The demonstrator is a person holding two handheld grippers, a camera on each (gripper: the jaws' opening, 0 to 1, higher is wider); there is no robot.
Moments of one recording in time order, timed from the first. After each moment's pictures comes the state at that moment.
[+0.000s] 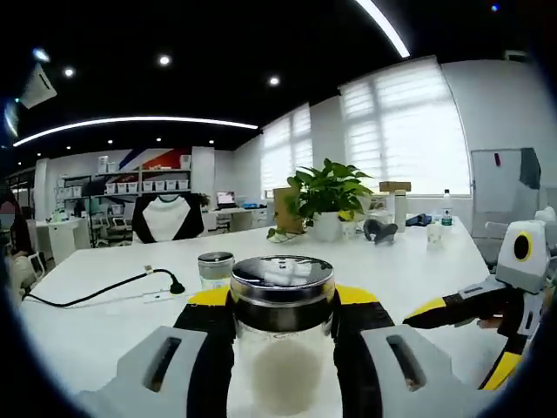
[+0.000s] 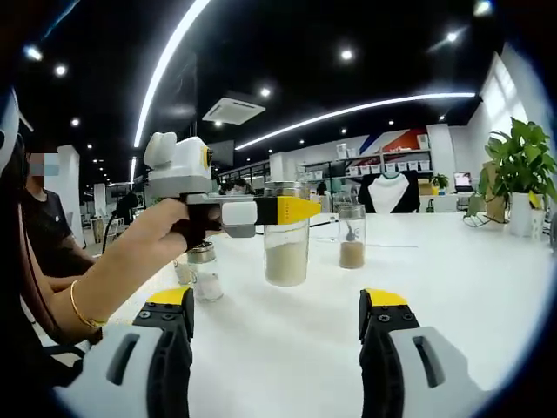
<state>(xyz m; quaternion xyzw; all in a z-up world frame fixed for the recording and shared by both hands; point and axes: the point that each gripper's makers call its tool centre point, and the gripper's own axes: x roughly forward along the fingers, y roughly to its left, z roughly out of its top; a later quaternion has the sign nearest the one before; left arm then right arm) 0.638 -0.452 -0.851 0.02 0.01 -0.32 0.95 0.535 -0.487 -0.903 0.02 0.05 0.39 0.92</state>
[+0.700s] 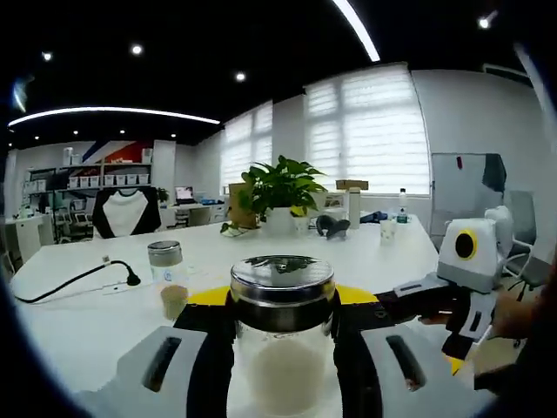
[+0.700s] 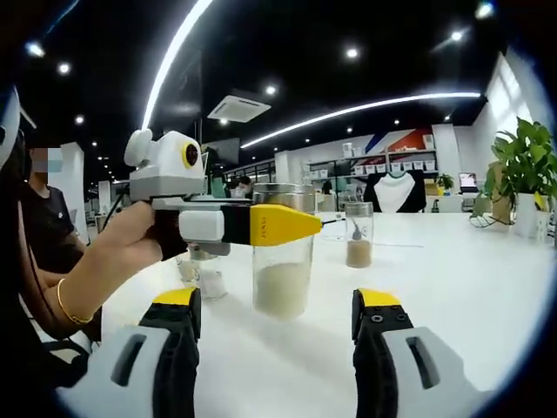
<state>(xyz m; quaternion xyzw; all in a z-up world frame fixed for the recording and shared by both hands) 0.592 -0.480 -0.863 0.01 0.03 -0.43 0.90 0.536 -0.478 -0.908 0.02 0.05 0.40 0.91</state>
